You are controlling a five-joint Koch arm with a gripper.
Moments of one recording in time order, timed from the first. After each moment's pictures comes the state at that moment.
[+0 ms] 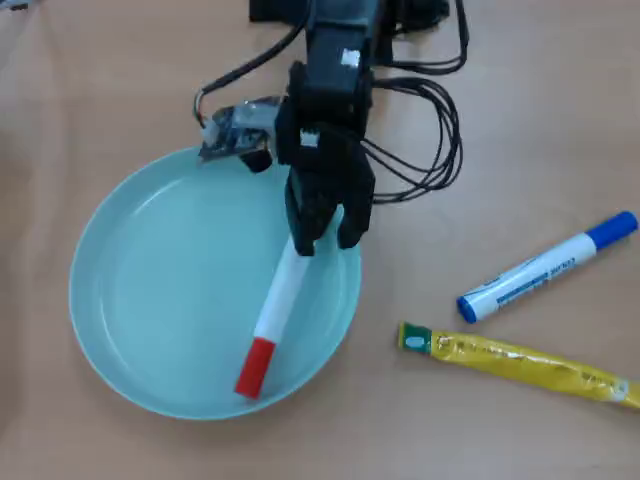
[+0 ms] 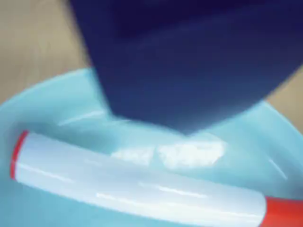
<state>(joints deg) 102.4 72.2 64.9 73.0 67.0</state>
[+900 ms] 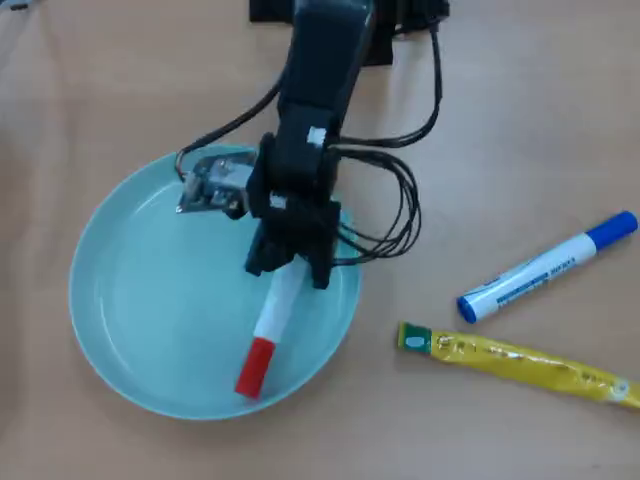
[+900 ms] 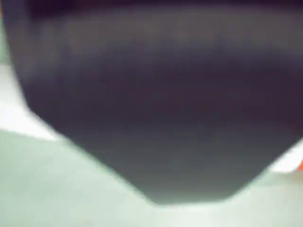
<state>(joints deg) 106.9 58.1 58.3 71.7 85.9</state>
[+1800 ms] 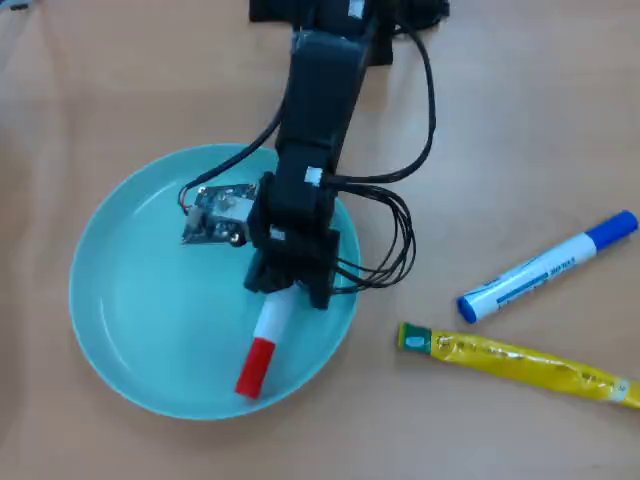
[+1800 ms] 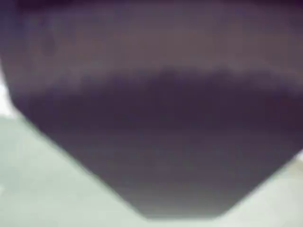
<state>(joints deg) 106.3 49.9 52.4 71.3 88.5</state>
